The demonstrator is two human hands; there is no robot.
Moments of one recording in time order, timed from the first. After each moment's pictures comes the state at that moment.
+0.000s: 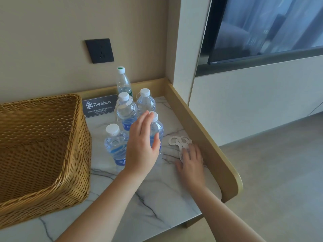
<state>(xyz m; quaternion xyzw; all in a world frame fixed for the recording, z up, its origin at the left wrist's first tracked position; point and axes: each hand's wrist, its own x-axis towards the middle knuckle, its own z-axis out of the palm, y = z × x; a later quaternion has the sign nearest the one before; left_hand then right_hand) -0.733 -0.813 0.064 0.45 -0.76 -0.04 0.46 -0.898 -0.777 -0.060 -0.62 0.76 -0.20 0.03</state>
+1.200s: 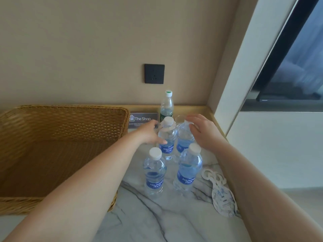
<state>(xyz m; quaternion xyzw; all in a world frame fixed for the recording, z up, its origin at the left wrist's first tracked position) -0.637 -0.950 0.107 0.67 -0.67 -0.30 0.13 -0.853 -0.928 0.123 -0.78 0.55 -0.27 0.12</state>
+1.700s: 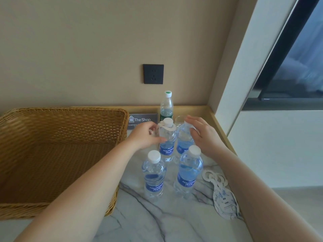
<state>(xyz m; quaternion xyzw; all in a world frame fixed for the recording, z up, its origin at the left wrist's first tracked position) -0.628 -0.940 0.098 0.62 -0.68 -0.28 0.26 -0.856 -0.923 0.111 -0.77 0.53 -0.31 0.17</state>
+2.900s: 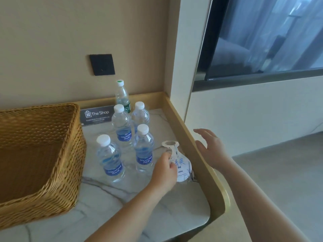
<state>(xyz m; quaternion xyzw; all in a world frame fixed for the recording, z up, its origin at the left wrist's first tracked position) -0.818 -0.785 0.041 0.57 -0.62 -0.44 0.30 -0.994 -0.799 0.073 -0.66 0.68 -0.30 0.13</state>
